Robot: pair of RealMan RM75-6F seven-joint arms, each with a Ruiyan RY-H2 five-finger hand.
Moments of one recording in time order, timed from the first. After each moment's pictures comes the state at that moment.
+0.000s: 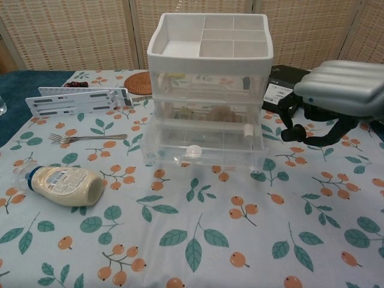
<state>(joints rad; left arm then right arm) -0.09 -1.13 -0.05 -1.66 1.46 1.48 0.16 0.74 -1.30 -0.07 -1.60 -1.39 1.07 -0.49</state>
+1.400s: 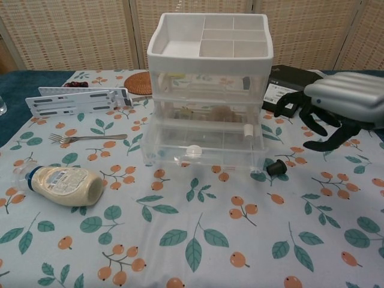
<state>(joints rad) -0.09 -1.13 -0.05 -1.65 1.46 1.48 0.15 0.61 -1.32 0.02 -1.62 -1.38 1.13 -0.40</state>
